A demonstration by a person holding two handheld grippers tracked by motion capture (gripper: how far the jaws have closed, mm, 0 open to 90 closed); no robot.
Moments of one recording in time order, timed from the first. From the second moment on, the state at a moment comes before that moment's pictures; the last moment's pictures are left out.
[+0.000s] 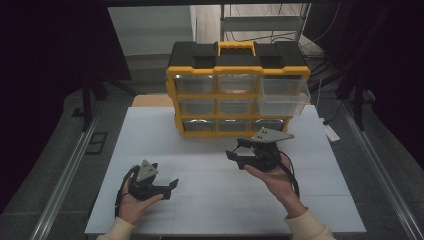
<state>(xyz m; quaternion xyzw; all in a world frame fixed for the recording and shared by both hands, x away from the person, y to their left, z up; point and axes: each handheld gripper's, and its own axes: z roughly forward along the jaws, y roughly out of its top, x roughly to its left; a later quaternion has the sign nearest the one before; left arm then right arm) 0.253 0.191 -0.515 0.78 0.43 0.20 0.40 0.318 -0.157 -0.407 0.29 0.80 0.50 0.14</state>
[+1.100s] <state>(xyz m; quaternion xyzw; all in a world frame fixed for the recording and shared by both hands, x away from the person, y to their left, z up) 0.253 0.190 -0.515 0.78 0.43 0.20 0.40 0.315 -0.168 -0.353 0.27 0.77 0.54 0.18</state>
